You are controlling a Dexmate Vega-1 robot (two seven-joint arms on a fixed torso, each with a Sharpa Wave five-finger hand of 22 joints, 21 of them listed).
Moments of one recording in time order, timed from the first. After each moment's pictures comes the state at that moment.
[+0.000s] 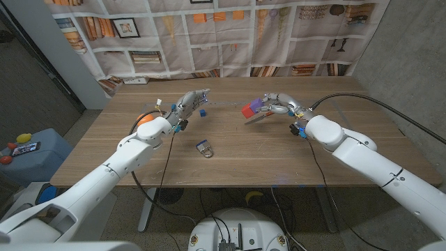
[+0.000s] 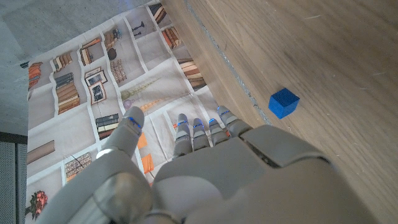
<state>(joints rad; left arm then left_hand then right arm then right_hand) 0.83 0.67 0.45 -1.59 -0.55 -0.06 -0.05 0.20 0.08 0.74 -0.19 0.18 0.20 -0.01 0.20 0.17 0.06 -0.04 0.19 0.17 -0.01 -0.01 0.17 0.17 0.08 0.01 0.19 0.17 -0.98 -0.81 -0.42 -2.01 0.15 -0.25 -0.09 0.90 -0.08 0.50 -0.17 0.22 0.67 -0.10 0.72 0.32 0.14 -0.04 0.24 0.20 0.01 0.03 0.31 0.29 0.26 0.04 0.20 0.16</state>
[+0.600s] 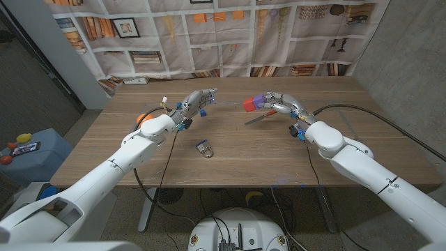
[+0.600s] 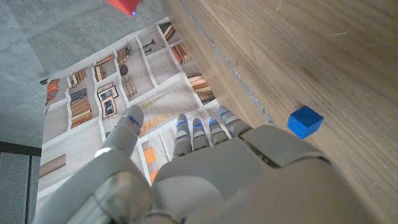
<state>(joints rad) 0.78 0.64 0.49 -1.54 -0.54 -0.08 -0.13 0.22 0.07 0.74 -0.19 0.18 0.20 -0.02 0.20 0.17 0.07 -0.04 0.19 0.17 -0.01 -0.01 0.17 0.17 0.07 0.01 0.19 0.17 -1.02 -0.75 -0.40 -1.91 0.28 -0.08 -0.16 0.93 -0.05 0.49 -0.17 0.22 0.68 -0.10 0.72 0.31 0.14 -0.04 0.23 0.20 0.01 0.03 0.31 0.29 0.27 0.03 0.20 0.16</state>
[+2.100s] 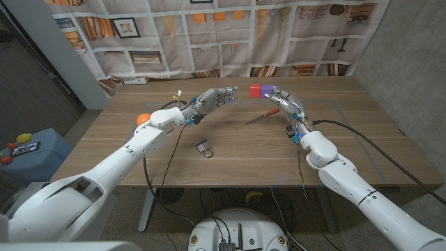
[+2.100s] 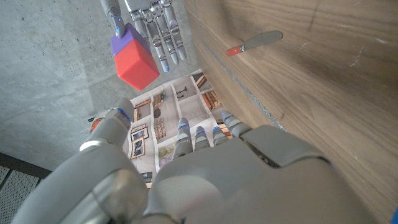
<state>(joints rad) 0.61 0.55 0.57 -1.34 -0.60 -0.16 -0.49 0.34 -0.05 0.72 -0.19 0.18 0.13 0.01 0.19 0.17 -0.07 0.00 0.18 0.17 -0.15 0.05 0.17 0.17 -0.02 0.05 0.17 0.17 -1.04 -0.57 -0.39 -1.71 0.45 0.27 -0.18 0.94 -0.06 0.47 -0.17 0.24 0.68 -0.09 0.72 0.29 0.16 -0.04 0.22 0.20 0.01 0.02 0.32 0.30 0.27 0.01 0.20 0.16</state>
